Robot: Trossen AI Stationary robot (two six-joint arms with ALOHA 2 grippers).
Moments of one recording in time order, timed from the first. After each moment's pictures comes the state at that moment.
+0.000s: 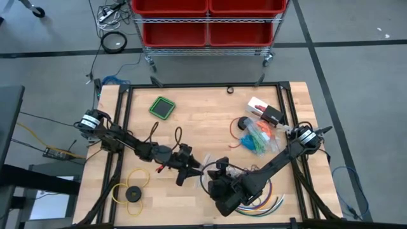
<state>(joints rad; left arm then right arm) -0.33 1.69 0.61 0.95 -0.05 -0.63 0.63 2.02 1.62 -0.73 0.88 0.20</state>
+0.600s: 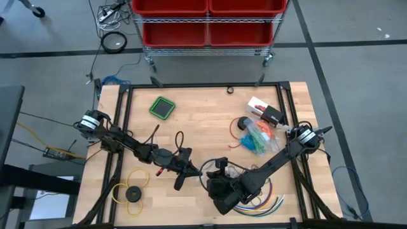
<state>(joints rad) -0.36 1.69 0.61 0.88 -0.06 -0.45 0.62 2.02 1.62 -0.71 0.81 0.27</state>
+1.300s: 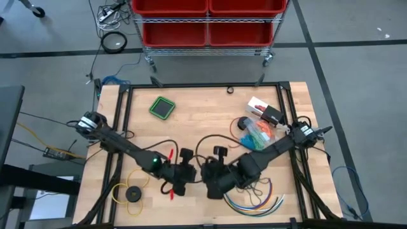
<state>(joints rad) -0.49 1.68 1.11 -0.33 -0.42 -0.01 0.53 2.01 2.03 -1.08 0.51 0.49</state>
